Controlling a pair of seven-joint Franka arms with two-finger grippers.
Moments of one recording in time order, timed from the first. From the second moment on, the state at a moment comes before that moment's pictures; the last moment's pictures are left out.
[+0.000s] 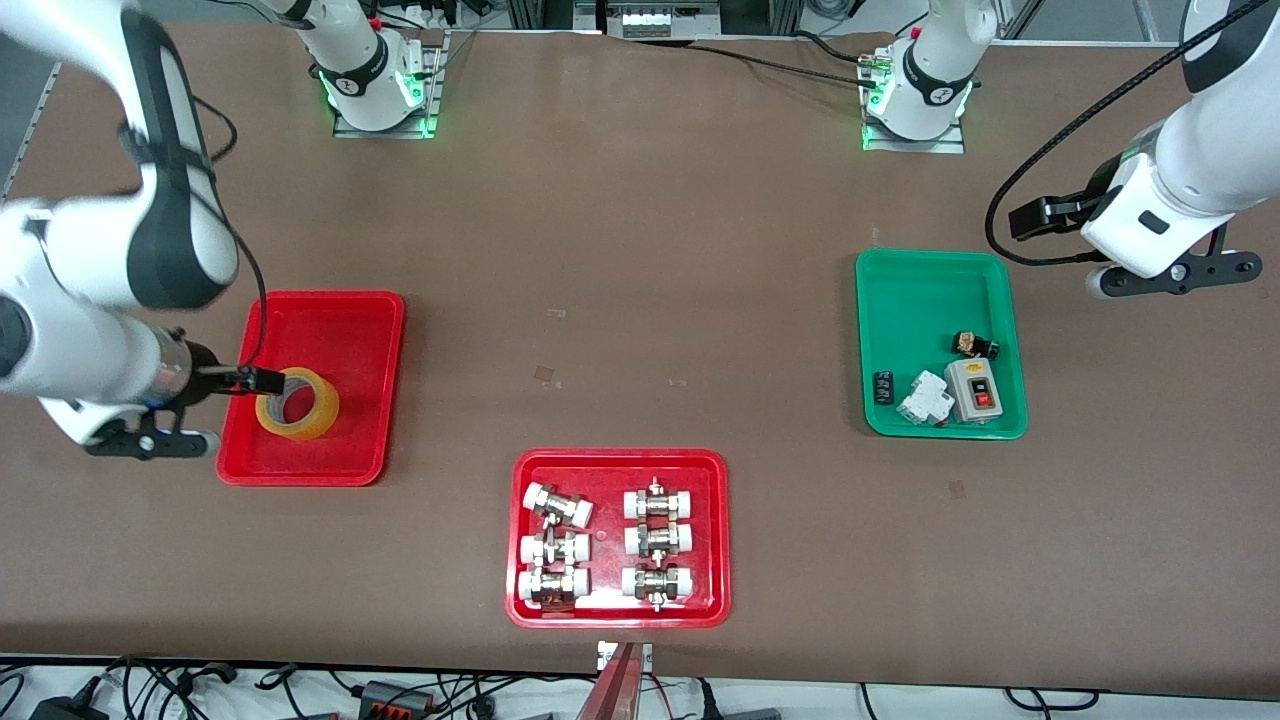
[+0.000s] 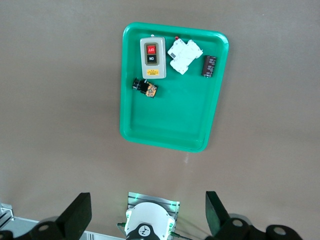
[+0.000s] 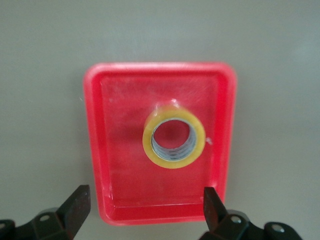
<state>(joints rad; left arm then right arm) 0.03 0.13 -0.20 -1.46 0.09 1.28 -0.28 0.07 0.41 -0.02 -1.45 -0.08 1.76 0.09</state>
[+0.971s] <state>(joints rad) -0.02 0.13 -0.09 -1.47 0.06 1.39 0.03 0.00 0.30 -0.03 -1.27 -0.04 1.67 0.03</state>
